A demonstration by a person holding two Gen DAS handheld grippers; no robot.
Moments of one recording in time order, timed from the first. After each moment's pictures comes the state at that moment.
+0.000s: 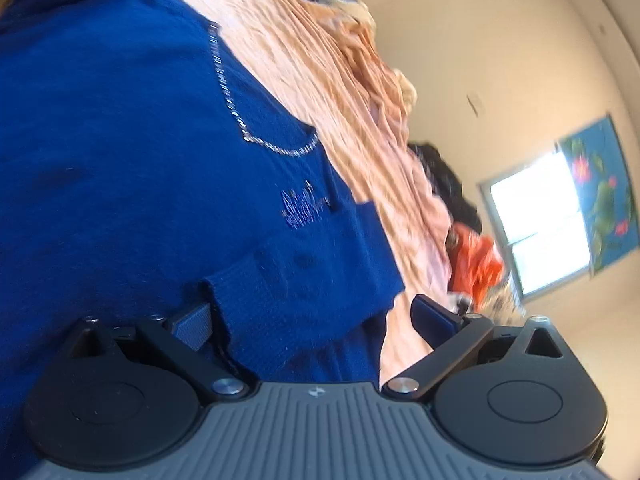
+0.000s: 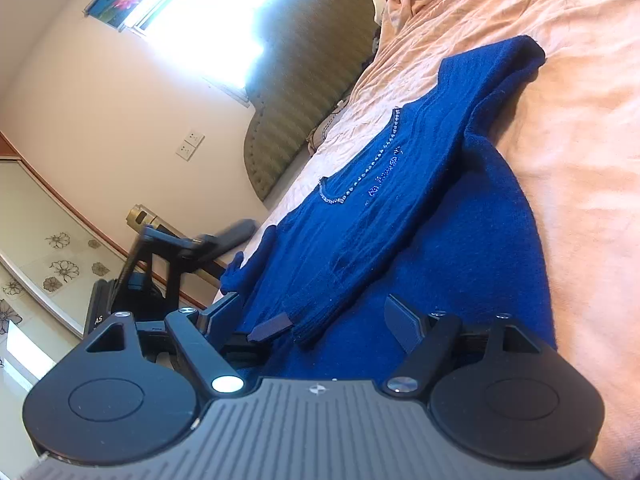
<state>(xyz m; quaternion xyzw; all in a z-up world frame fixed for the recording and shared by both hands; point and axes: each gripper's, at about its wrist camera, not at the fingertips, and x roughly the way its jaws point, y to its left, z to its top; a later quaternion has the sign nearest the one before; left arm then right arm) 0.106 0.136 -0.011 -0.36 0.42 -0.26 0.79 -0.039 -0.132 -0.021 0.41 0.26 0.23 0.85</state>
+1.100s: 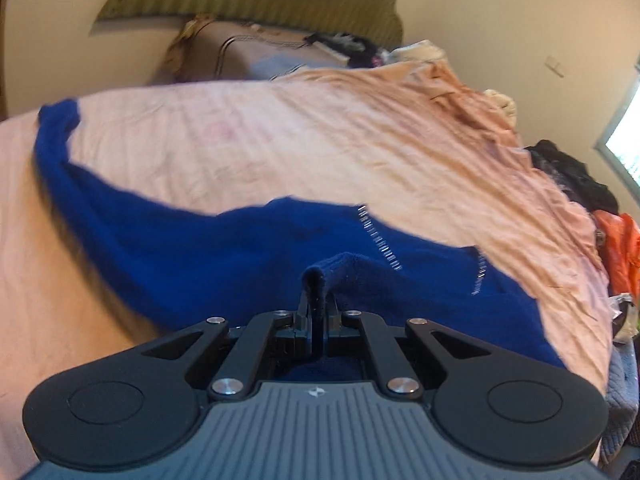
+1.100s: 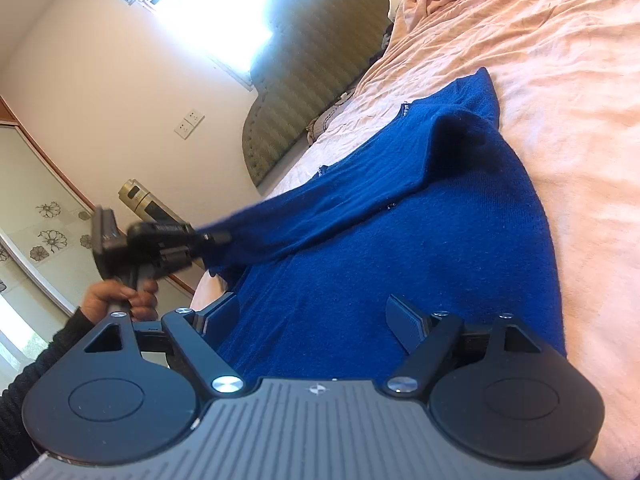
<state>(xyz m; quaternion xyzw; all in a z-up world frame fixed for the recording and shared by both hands) 0.193 0.267 0.054 -0.13 0.40 -0.10 0.90 -0.026 -0.114 -0.014 0.36 0.27 0.23 0.86</state>
